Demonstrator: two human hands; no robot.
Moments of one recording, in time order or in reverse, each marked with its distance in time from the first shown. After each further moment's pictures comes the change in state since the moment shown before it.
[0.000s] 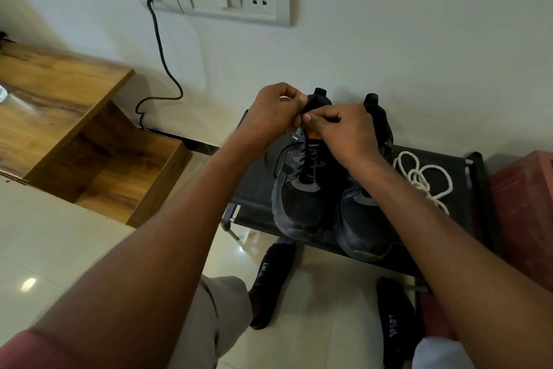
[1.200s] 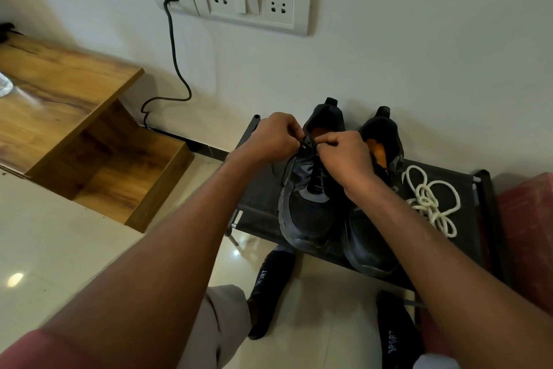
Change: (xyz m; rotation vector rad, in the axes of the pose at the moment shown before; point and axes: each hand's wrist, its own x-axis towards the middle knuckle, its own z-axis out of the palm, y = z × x) left_hand 0.017 -0.044 -0.011 0.378 -0.108 -0.042; right_hand 0.000 0.012 0.030 -0.161 -0.013 0.257
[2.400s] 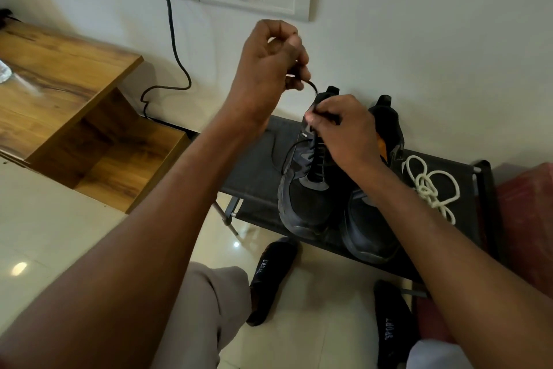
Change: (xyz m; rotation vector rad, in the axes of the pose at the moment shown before) left_hand -0.039 0.058 -0.046 -0.783 0.210 0.391; right_hand -0.006 -0.014 -0.013 0.053 0.114 -0.385
